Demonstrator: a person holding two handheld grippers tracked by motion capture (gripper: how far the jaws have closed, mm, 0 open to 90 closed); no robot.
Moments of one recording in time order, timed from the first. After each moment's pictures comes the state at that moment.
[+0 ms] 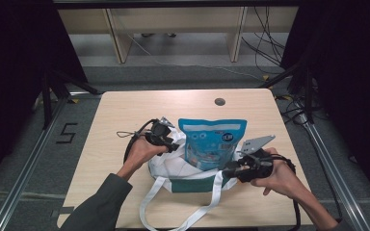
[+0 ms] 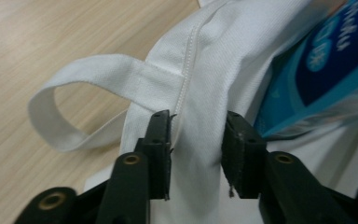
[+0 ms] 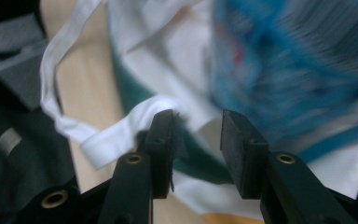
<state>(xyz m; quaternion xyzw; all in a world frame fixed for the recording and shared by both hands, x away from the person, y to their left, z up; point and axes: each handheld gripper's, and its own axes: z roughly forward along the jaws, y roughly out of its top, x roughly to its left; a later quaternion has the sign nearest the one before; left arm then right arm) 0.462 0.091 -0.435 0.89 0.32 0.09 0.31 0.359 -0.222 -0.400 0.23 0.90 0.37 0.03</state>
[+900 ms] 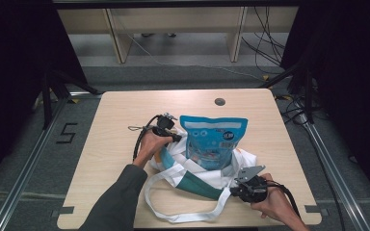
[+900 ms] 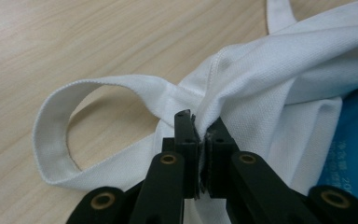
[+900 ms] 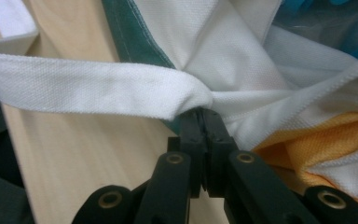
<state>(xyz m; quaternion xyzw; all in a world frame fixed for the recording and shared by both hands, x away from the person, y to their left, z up) 0.517 0.088 -0.475 0.87 0.37 0.06 0.33 0.330 -0.230 -0.490 0.26 0.92 0.30 0.06</state>
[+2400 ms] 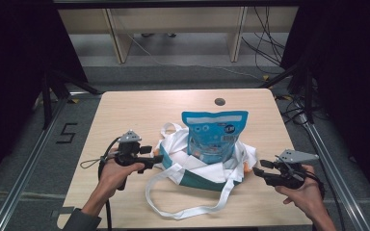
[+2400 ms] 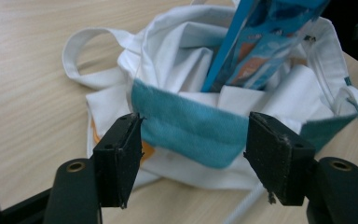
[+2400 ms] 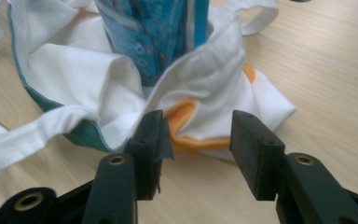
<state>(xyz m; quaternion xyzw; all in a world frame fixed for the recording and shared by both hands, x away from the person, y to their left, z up) 0.382 0.165 -0.430 0.79 0.39 0.08 0.46 0.337 -0.309 -0.441 0.39 0.81 0.41 0.15</state>
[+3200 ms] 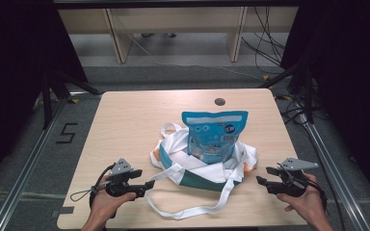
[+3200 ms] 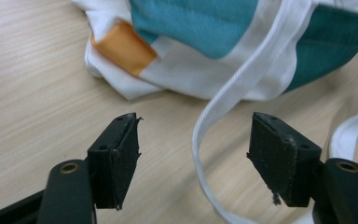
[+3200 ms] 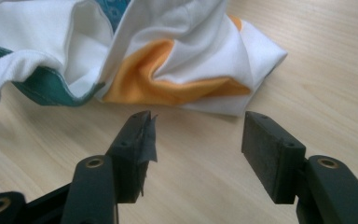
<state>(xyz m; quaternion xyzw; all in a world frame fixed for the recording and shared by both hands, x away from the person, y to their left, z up) 0.322 0.184 -0.477 0.80 0.40 0.11 0.44 0.326 -0.320 -0.467 0.43 0.81 0.37 0.15</state>
